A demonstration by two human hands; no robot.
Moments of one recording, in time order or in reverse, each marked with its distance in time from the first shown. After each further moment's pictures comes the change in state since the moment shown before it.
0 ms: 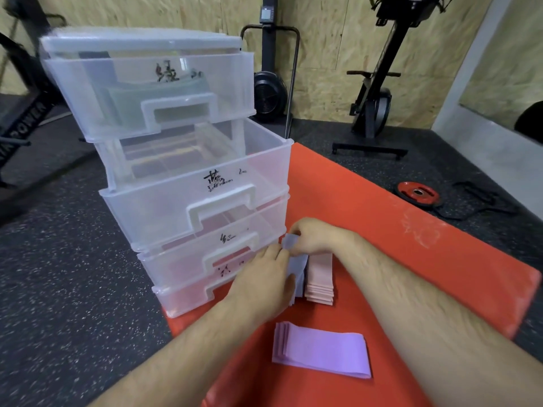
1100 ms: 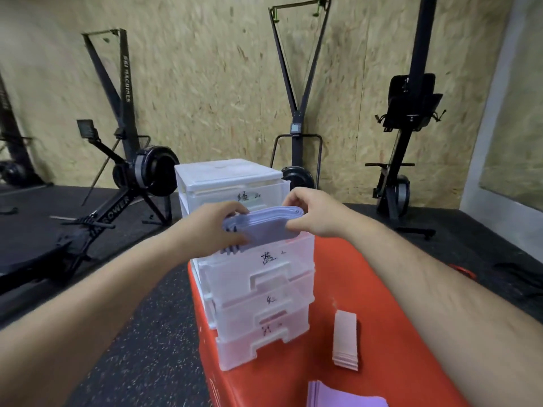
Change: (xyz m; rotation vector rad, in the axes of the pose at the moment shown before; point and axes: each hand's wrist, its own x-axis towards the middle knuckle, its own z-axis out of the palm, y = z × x) left_hand -0.063 -0.033 -0.306 -0.006 0.210 -0.159; right_hand -0.153 -0.157 -0.165 0.318 0.480 -0.507
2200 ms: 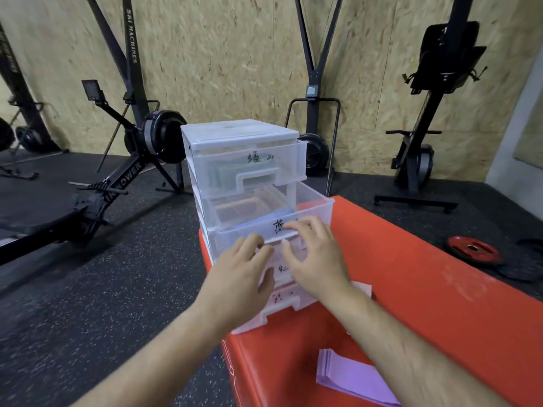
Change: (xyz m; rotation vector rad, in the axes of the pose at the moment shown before) left_hand -0.064 -0.011 0.146 0.212 0.353 0.250; right_hand -0.059 0.063 0.146 -0.145 0.475 -0.138
